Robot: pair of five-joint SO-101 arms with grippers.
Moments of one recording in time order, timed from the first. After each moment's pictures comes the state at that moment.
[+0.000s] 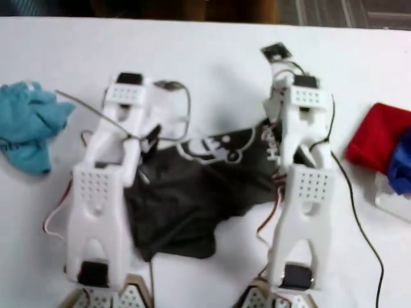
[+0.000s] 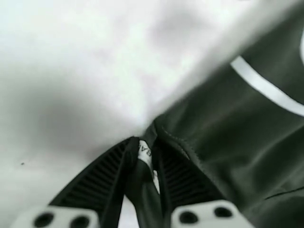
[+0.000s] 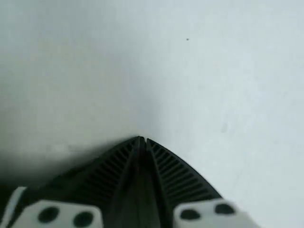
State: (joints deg) left arm -2.5 53.8 -39.1 101.7 -22.5; right arm 5.5 60.6 -56.0 74.7 29.0
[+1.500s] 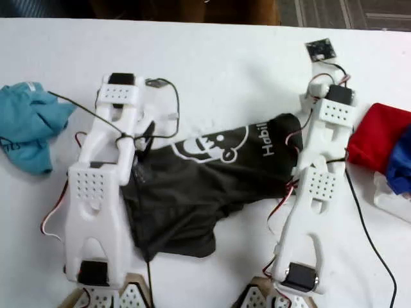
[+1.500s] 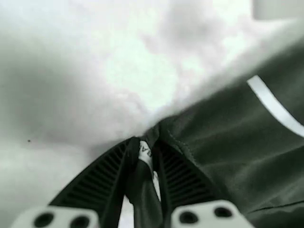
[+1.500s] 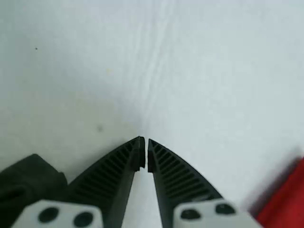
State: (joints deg) left arm -4.6 53.8 -38.8 101.1 -13.8; right arm 14.6 79.1 -92.9 80.3 29.1
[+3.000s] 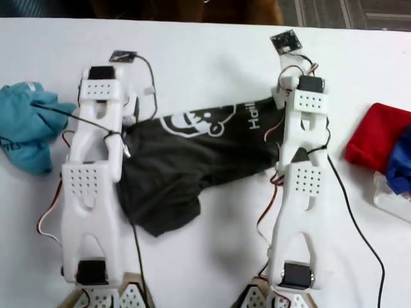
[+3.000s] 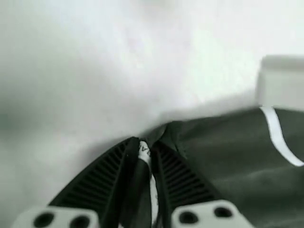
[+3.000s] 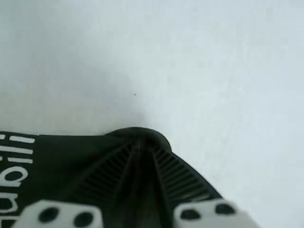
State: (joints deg) left arm -9.3 55.3 -51.8 89.1 -2.2; right arm 5.5 72.9 -80.8 72.7 29.0
